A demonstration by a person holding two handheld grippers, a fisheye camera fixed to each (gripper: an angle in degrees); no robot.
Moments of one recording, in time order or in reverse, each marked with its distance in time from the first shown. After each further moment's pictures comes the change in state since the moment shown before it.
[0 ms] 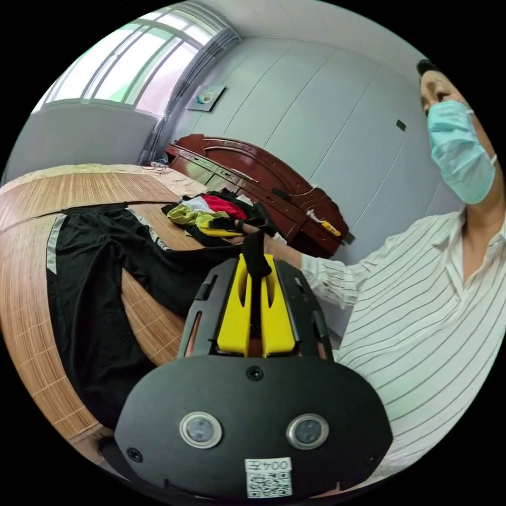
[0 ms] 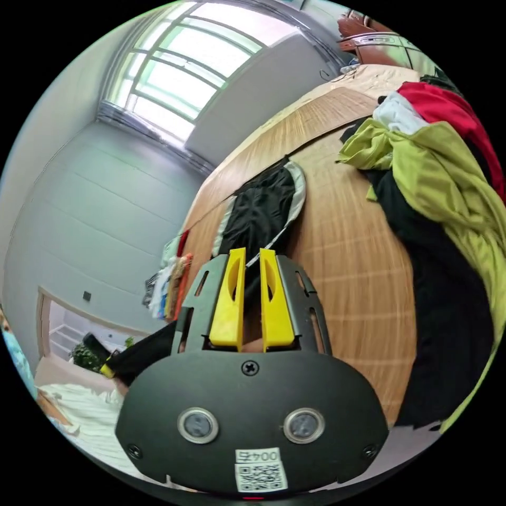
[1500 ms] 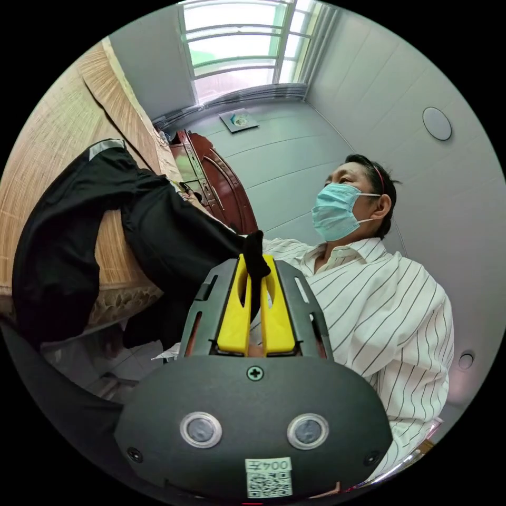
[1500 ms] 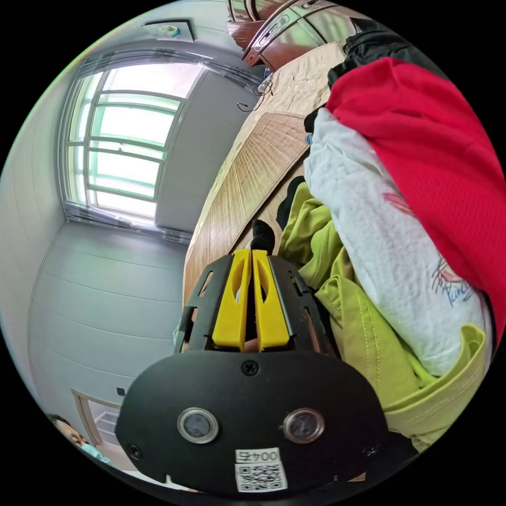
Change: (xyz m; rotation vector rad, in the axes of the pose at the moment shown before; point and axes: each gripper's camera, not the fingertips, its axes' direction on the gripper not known) left arm -0.230 0.157 -0.213 0.245 0.429 -0.510; right arm 0.236 -0.207 0.058 0.211 -0.029 0.372
